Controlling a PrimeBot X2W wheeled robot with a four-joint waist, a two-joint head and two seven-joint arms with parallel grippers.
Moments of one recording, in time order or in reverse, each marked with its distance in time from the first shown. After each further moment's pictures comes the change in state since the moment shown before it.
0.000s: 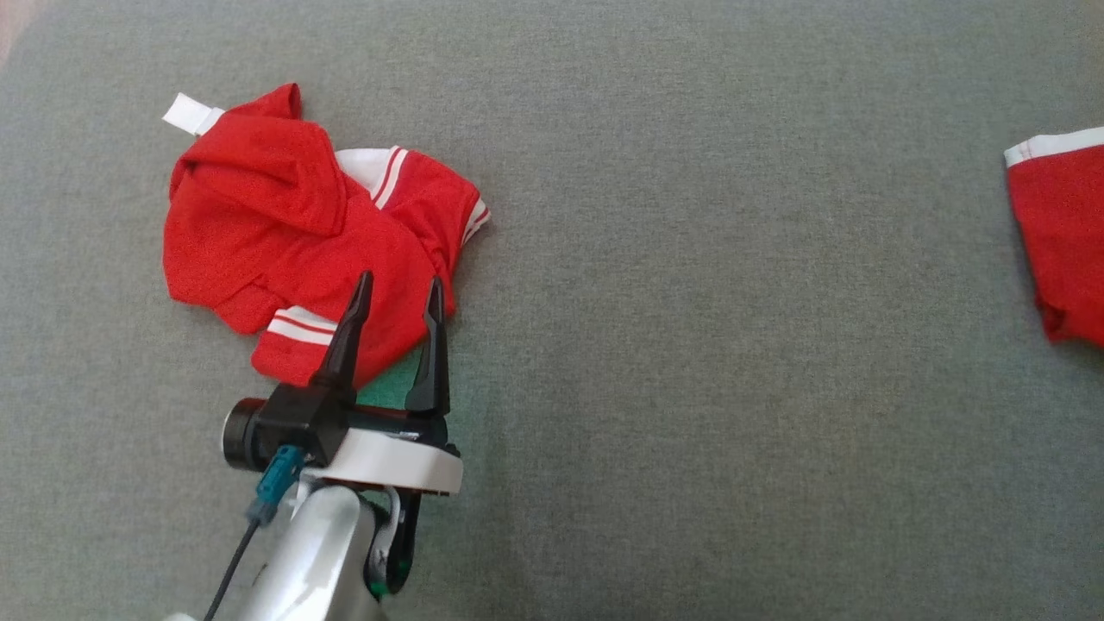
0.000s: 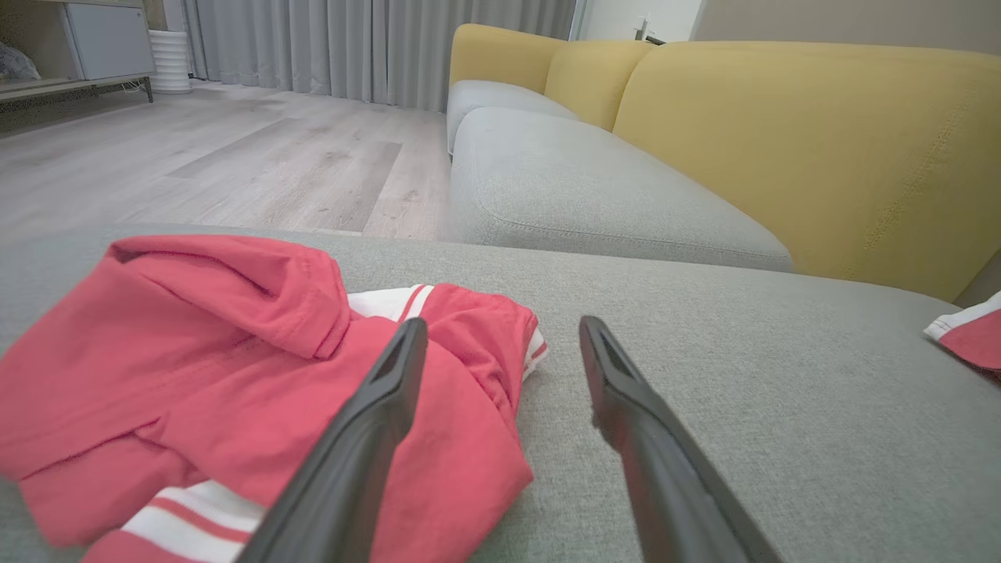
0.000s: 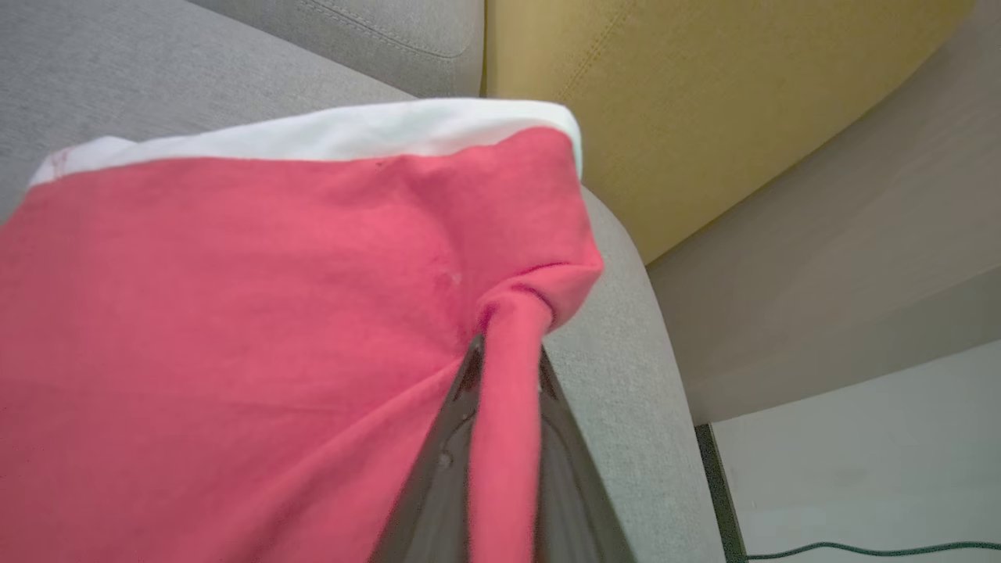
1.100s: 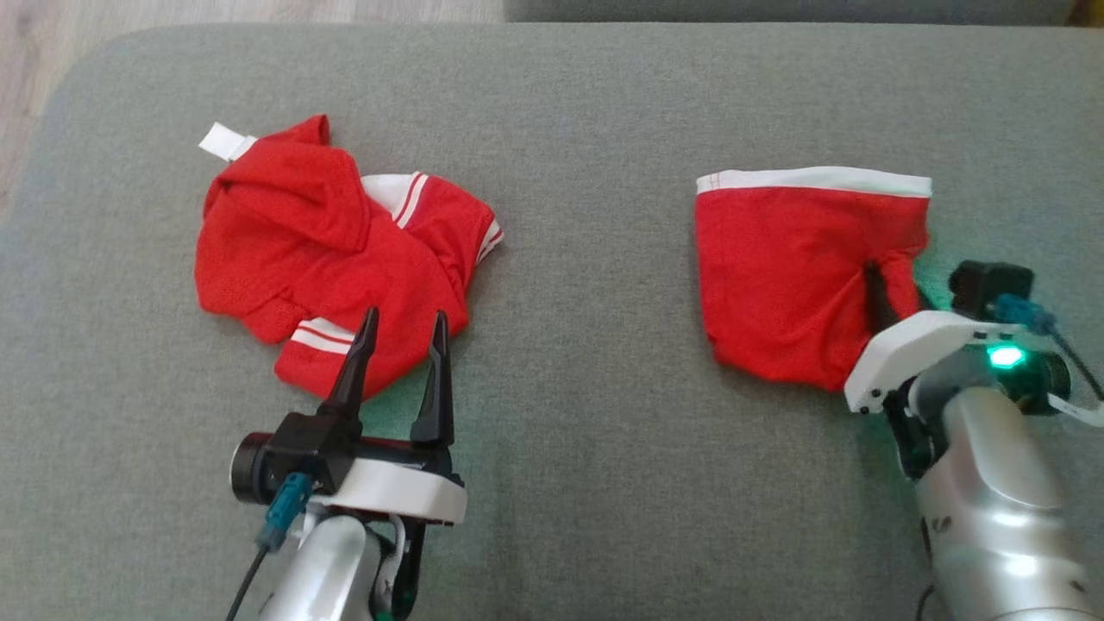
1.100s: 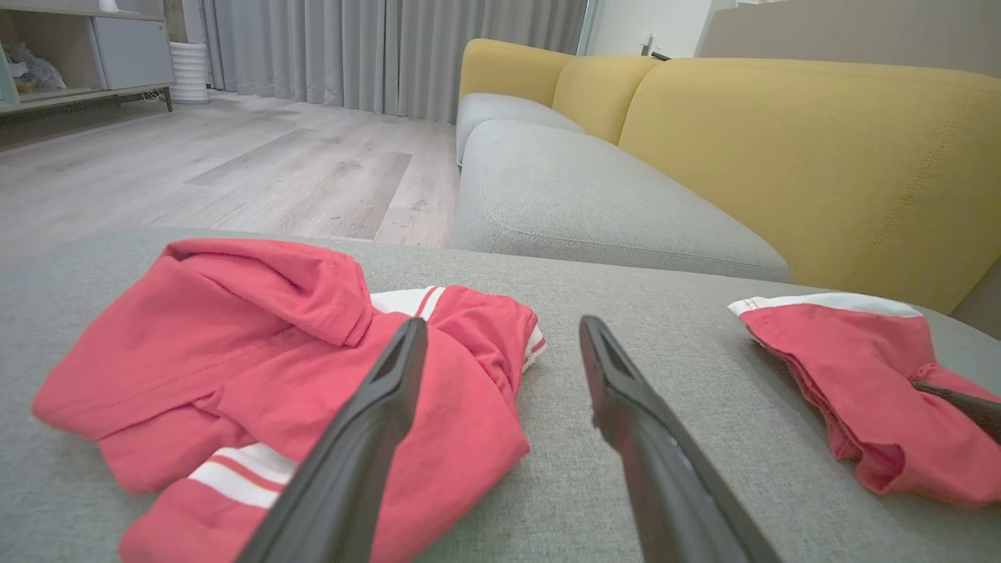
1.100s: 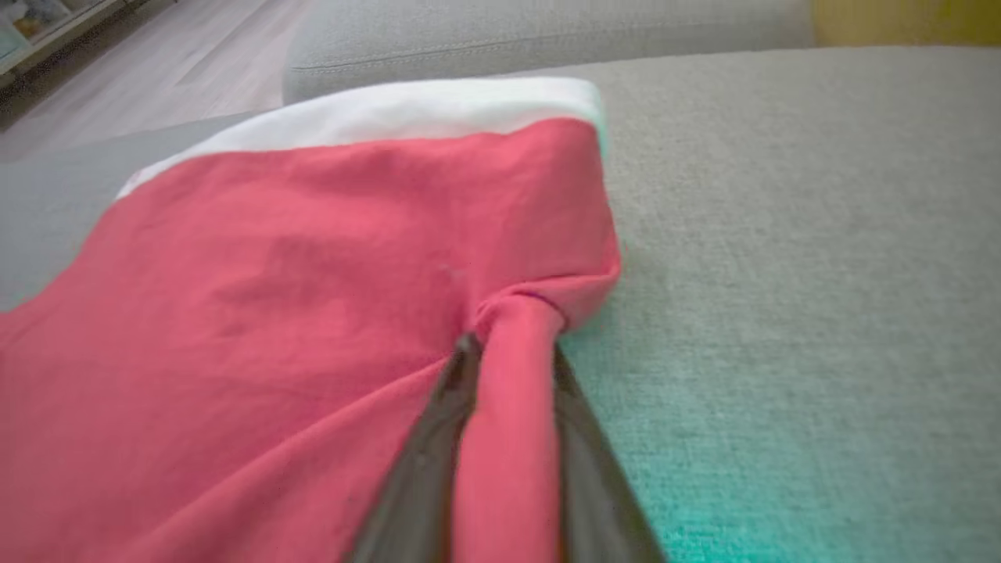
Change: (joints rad) left arm 0.052 0.000 -0.013 0.006 -0.009 0.008 0.000; right arm 0.107 0.486 0.056 -0.091 0.271 0.000 0.006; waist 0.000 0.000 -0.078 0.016
